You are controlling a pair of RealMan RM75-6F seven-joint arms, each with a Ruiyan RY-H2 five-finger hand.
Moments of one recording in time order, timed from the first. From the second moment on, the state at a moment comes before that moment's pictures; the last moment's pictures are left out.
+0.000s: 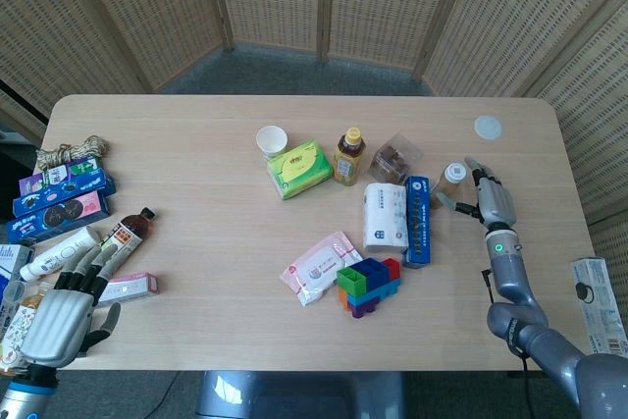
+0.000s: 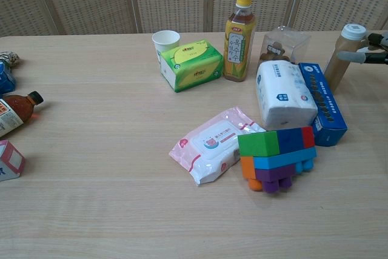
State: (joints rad) left arm -0.04 -1.12 0.08 -1.93 1.67 1.48 0.28; right arm 0.64 -1.73 0.32 -0.69 -1.13 0.74 0.39
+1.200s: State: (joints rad) left arm -0.03 -1.13 0.07 -1.88 1.67 1.50 0.24; right arm 0.64 -1.80 0.36 -0.60 -1.15 0.86 0.49
